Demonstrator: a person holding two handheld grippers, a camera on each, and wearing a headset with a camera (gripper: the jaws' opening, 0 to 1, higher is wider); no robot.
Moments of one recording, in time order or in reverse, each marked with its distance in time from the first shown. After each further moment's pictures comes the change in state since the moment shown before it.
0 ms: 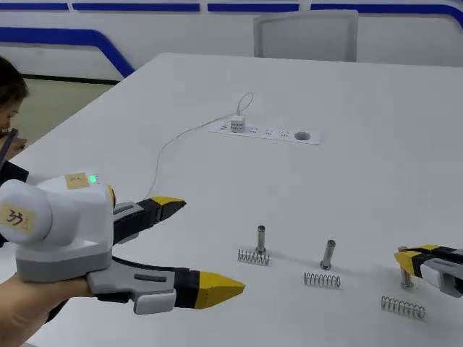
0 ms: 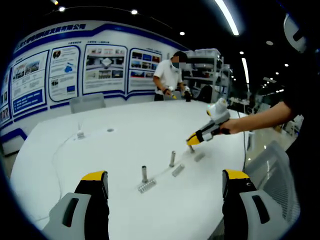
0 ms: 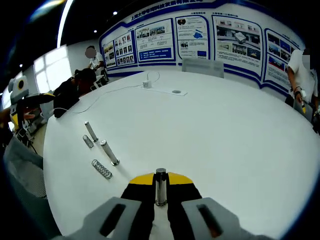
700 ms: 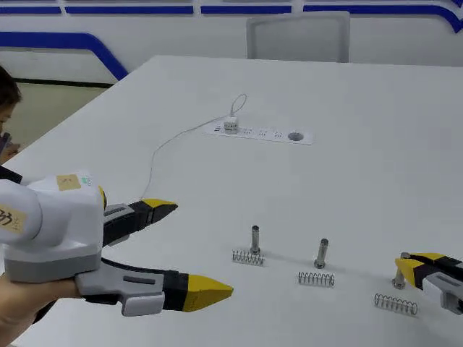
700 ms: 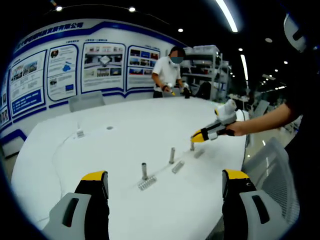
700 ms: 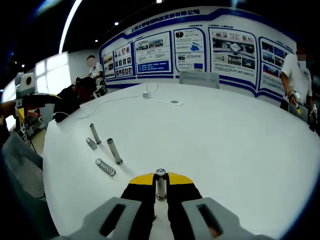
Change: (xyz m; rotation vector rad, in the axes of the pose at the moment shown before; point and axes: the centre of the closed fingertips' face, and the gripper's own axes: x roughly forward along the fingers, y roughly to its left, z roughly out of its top) left arm -0.002 -0.002 -0.003 0.007 0.024 -0.006; right arm -0.016 0.005 -0.006 0.003 -0.119 -0.029
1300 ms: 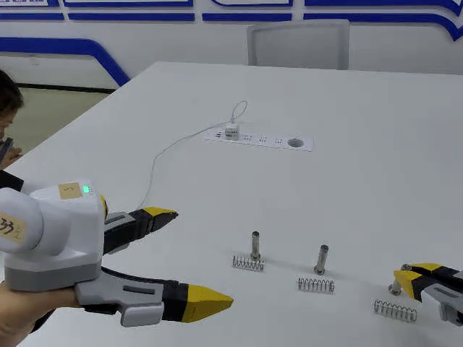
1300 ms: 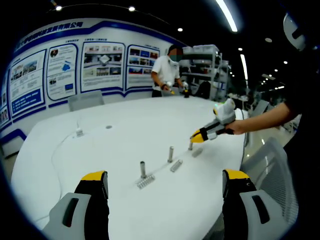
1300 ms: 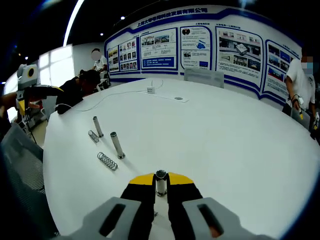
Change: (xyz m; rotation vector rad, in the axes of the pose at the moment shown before) left arm -0.003 -0.003 -0.002 -0.001 0.008 -0.003; right arm 0.002 0.006 -0.002 -0.055 0.043 0.017
